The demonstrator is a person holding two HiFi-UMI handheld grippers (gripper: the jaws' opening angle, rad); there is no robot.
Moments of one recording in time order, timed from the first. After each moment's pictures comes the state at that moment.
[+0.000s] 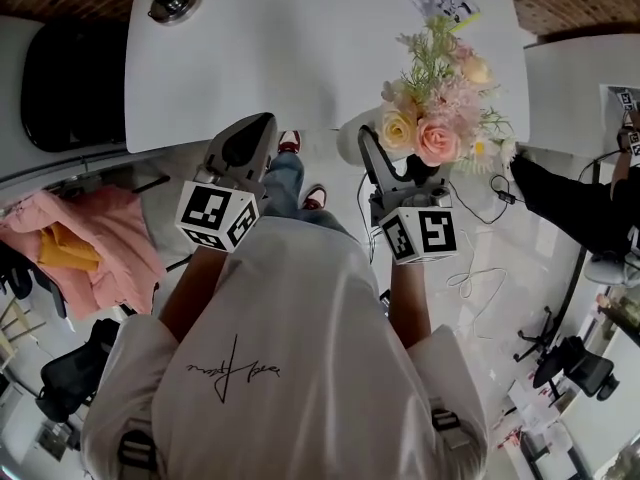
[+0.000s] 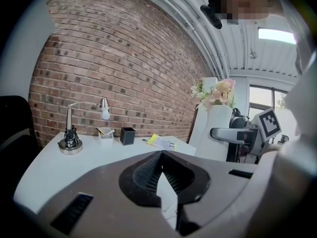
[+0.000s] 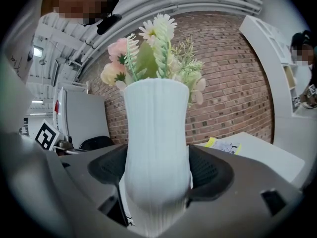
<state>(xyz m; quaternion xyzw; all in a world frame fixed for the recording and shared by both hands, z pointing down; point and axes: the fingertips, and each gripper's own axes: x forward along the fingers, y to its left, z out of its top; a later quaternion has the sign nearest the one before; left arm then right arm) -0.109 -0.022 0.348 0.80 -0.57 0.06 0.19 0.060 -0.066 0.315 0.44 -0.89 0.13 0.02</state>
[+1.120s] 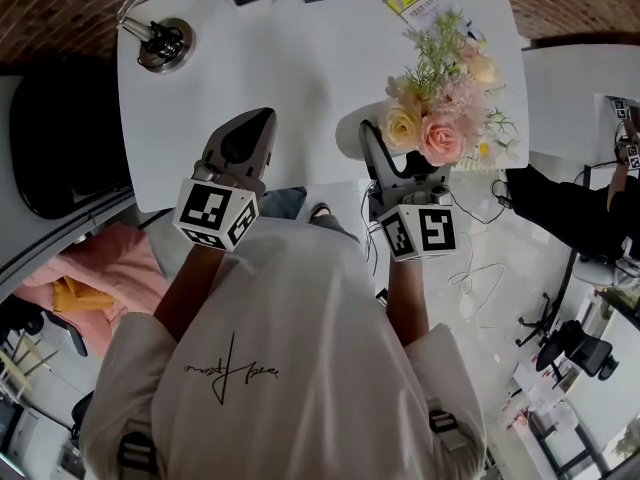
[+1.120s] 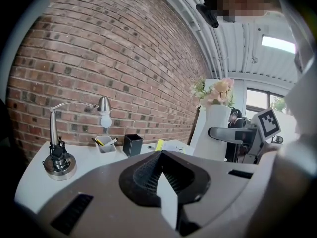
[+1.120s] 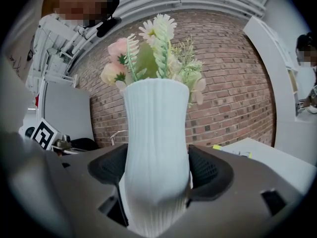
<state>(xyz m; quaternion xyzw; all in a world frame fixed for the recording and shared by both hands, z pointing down) -0.190 -0.159 0.360 0.82 -0.53 0.06 0.19 -0.020 -0.191 0.324 0.48 -0.87 0.12 0.03</state>
